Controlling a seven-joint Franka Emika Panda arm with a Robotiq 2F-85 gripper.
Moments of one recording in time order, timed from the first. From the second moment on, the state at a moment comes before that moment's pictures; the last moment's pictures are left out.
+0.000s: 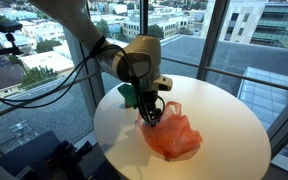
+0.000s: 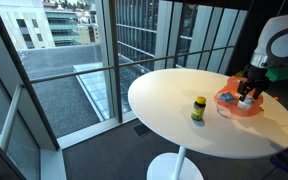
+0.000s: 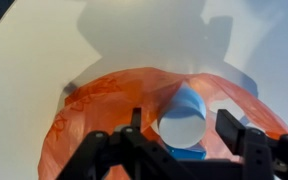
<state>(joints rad) -0.11 0.17 -0.14 -2.36 -0.11 2.49 0.19</state>
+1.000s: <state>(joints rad) -0.10 0.14 -0.13 -2.36 -0.11 2.49 0.19</state>
